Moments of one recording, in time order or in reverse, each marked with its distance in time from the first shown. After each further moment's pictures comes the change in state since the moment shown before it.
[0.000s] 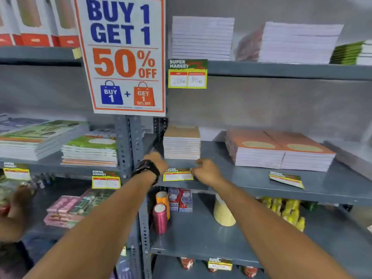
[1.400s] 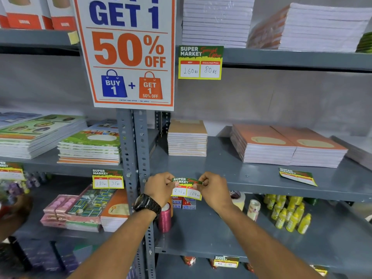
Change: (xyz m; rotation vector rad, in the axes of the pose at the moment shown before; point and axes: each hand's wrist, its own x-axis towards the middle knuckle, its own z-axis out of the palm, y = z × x) left_hand -0.011 -0.058 0.070 -0.297 0.081 0.219; right_hand -0.023 0.035 0.045 -0.016 0.169 -0.052
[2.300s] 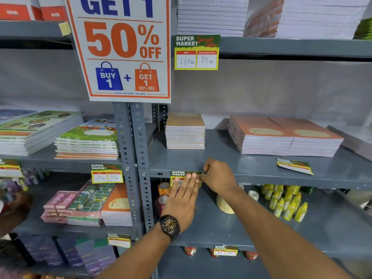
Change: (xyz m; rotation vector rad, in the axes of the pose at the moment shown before) left_hand -0.055 -0.017 0.082 0.740 0.004 0.675; right_hand 0.012 -0.001 -0.021 -0.320 0.026 -0.084
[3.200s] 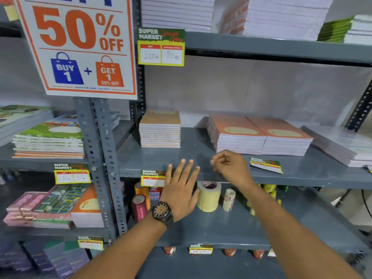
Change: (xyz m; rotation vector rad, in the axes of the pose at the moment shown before) left_hand 0.064 0.062 -0.042 -0.225 0.098 -0.051; right_hand 0.000 0.093 -0.084 0.518 0.114 0.078
